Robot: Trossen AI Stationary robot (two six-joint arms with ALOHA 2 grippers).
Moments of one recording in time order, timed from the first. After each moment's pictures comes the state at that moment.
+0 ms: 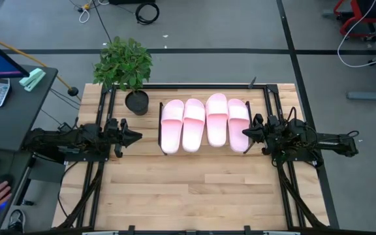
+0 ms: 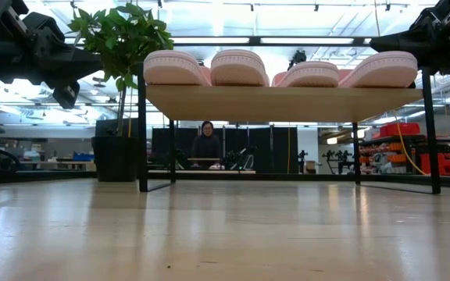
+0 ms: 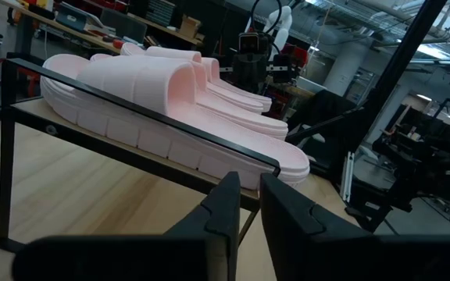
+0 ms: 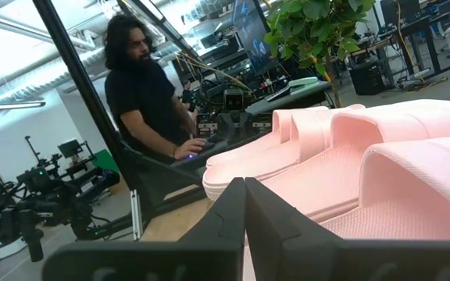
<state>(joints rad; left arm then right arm) -0.05 0.02 0.01 0.06 -0.14 -0.40 -0.09 0.00 0.03 0.13 -0.07 0.44</state>
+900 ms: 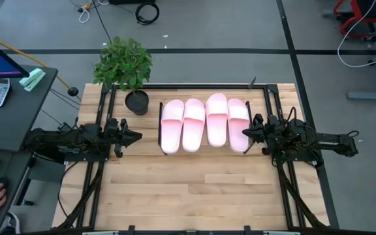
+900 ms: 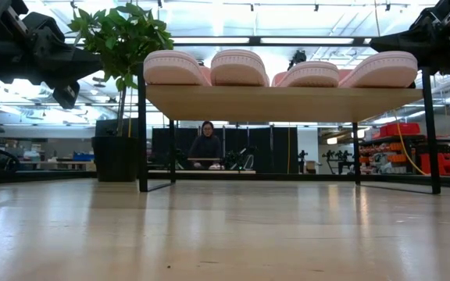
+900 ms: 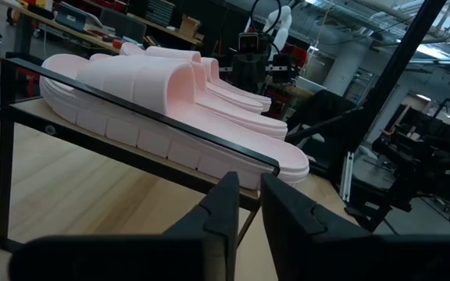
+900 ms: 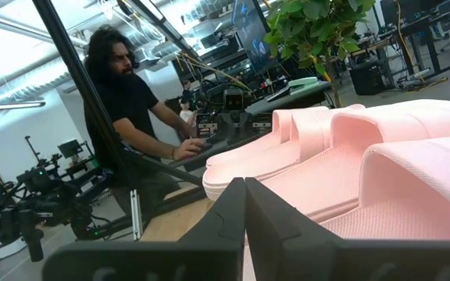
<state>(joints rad) -0.05 0.02 0.01 0.06 -0.14 -0.40 -0.09 0.00 0.03 0.13 -0.07 0.44</state>
